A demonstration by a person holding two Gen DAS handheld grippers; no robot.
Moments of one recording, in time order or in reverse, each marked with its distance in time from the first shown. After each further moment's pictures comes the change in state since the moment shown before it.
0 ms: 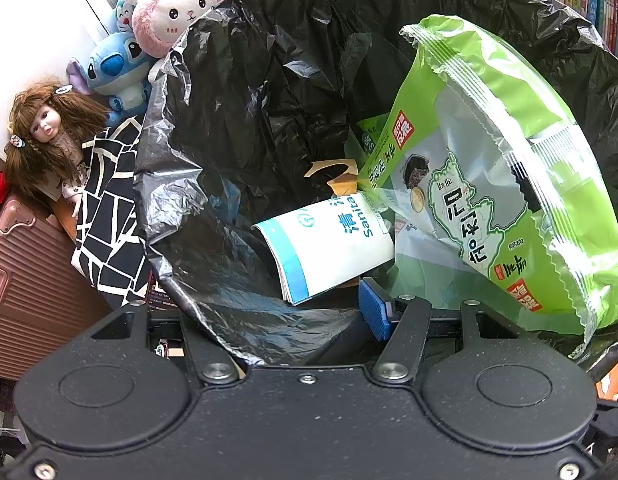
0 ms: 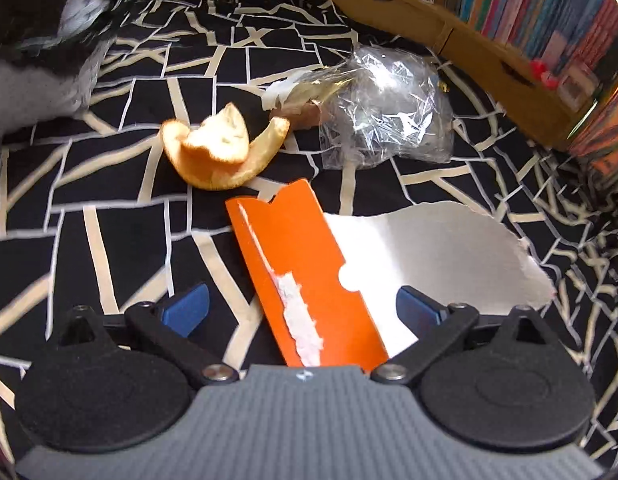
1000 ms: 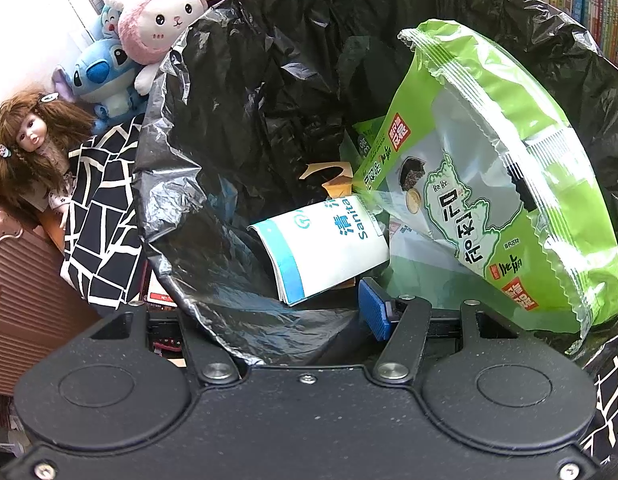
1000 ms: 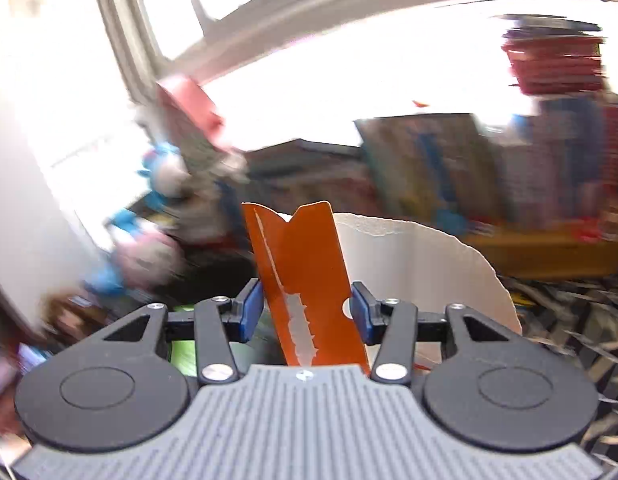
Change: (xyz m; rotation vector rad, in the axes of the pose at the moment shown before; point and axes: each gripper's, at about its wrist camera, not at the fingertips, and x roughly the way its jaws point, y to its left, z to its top) left arm 0.005 0.007 0.000 0.036 -0.021 -0.049; right arm -0.217 -0.019 0.157 0.348 -0.558 0.469
